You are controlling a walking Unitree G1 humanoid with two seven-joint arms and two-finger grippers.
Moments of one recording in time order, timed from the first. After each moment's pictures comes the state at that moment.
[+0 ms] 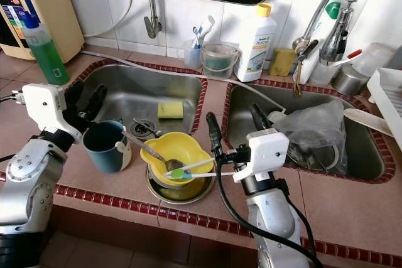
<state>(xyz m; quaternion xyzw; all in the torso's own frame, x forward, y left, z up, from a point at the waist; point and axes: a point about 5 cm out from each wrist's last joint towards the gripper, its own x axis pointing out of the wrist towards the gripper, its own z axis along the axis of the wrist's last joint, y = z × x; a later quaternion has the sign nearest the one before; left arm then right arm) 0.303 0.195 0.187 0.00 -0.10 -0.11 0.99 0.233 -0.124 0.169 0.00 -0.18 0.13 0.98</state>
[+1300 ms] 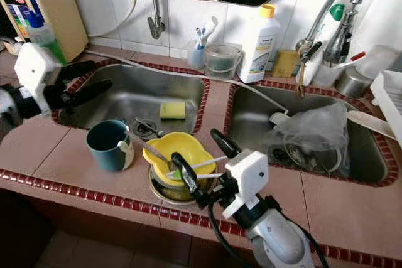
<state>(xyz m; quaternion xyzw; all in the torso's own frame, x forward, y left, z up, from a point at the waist) 0.332 0.224 0.245 0.24 -0.03 -0.36 0.90 0.199 -0.104 0.167 0.03 -0.09 0.33 0.94</state>
